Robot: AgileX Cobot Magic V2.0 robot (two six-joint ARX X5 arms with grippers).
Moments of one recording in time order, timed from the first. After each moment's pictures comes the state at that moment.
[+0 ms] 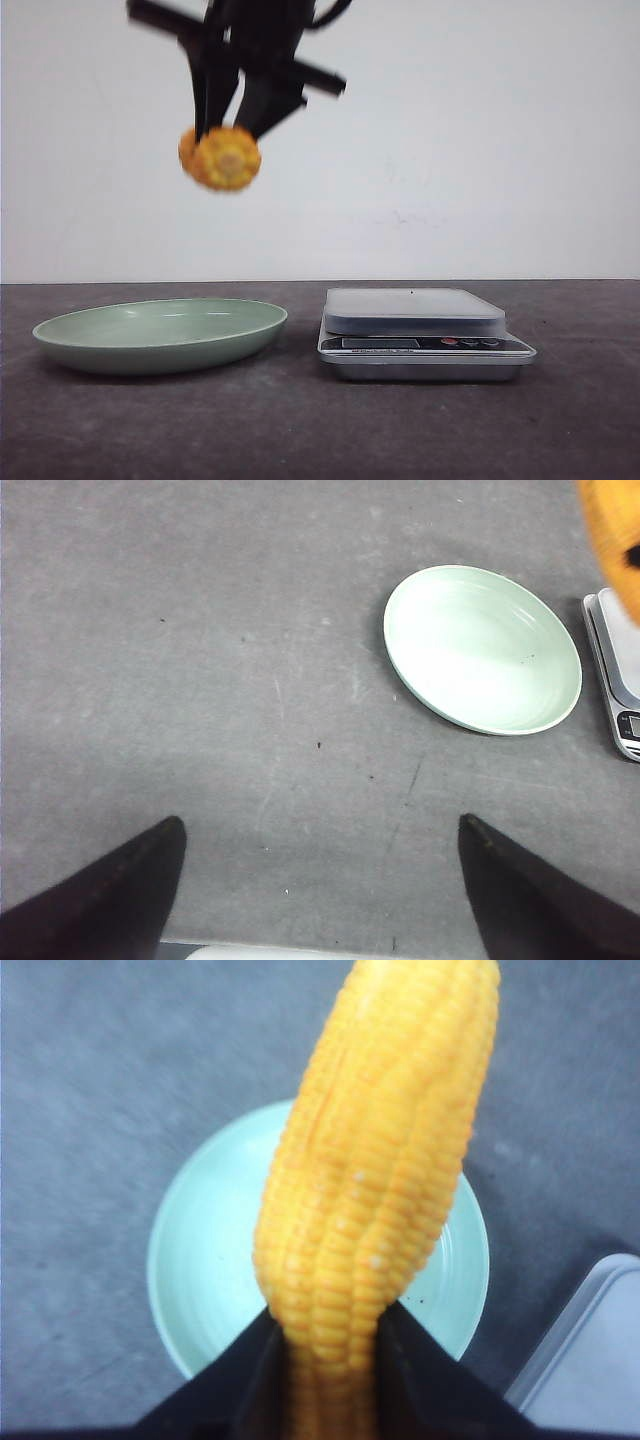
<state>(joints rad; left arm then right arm) -0.17 0.22 1.01 -1.42 -0.07 -0.28 0.86 1.88 1.69 -0.67 0.03 0.26</state>
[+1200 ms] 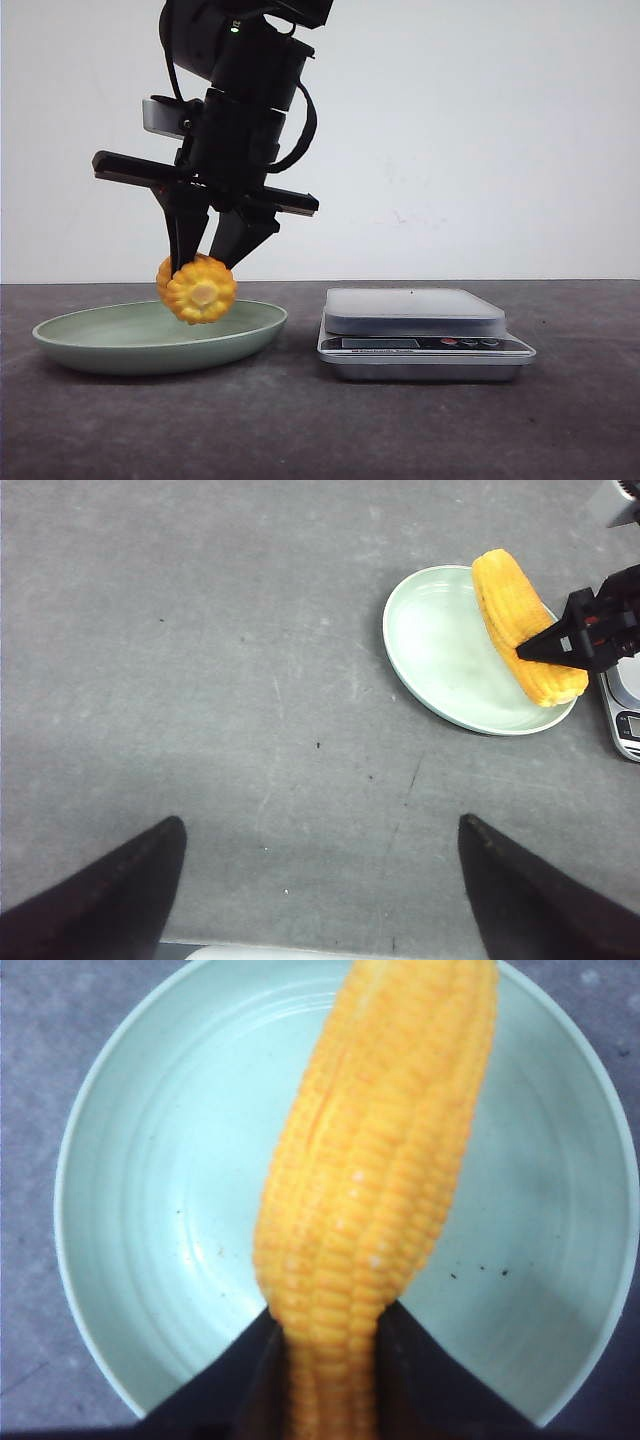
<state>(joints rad) -0.17 0.22 1.01 -1.42 -0.07 -0.28 0.87 2.08 1.69 -0.63 -0.03 0.32</state>
